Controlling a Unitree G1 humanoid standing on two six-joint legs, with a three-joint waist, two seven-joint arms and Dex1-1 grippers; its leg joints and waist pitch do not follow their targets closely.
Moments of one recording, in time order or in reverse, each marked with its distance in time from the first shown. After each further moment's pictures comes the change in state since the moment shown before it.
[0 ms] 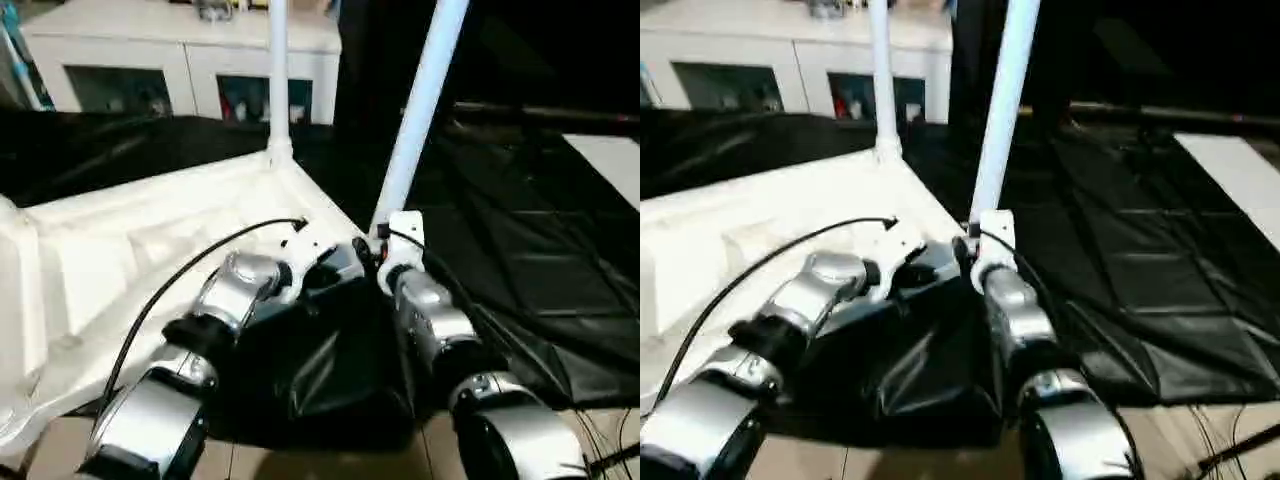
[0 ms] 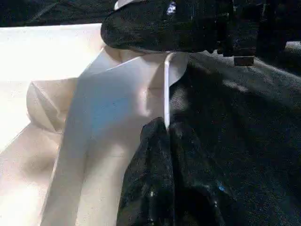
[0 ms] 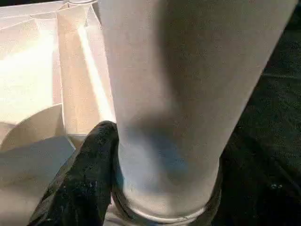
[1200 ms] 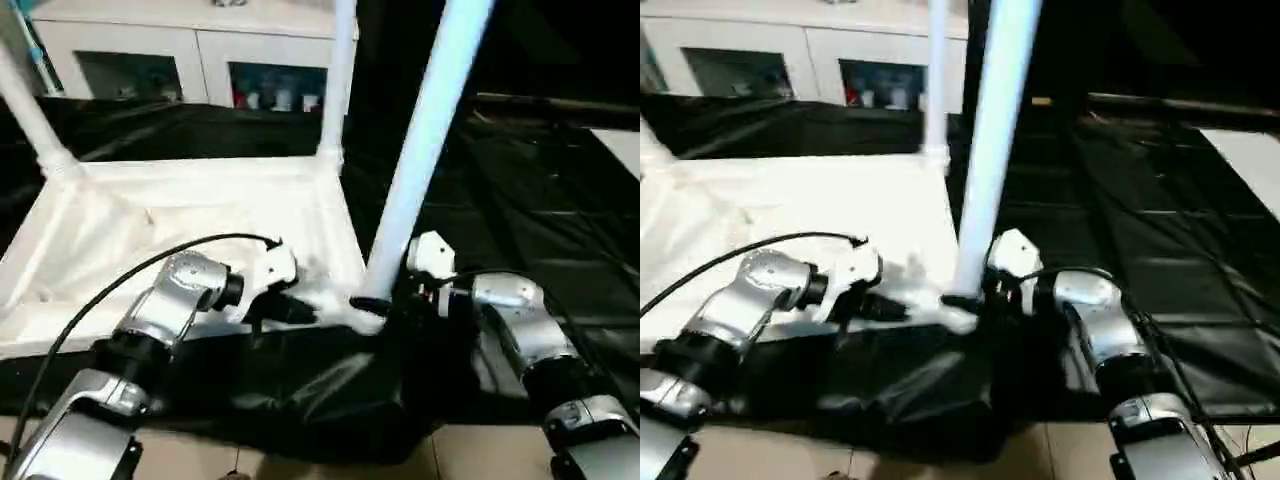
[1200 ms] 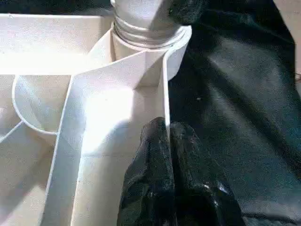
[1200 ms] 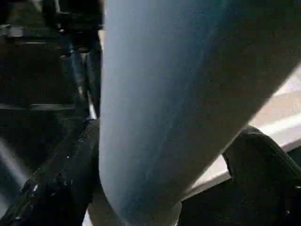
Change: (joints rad) left arm 0.154 0.277 -0.070 -0.294 -0.081 -0.074 -0.547; right arm 0.165 -0.392 0.210 -0.323 0.036 -0.216 1.099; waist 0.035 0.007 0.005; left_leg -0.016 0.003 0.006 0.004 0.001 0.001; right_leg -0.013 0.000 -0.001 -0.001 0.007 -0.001
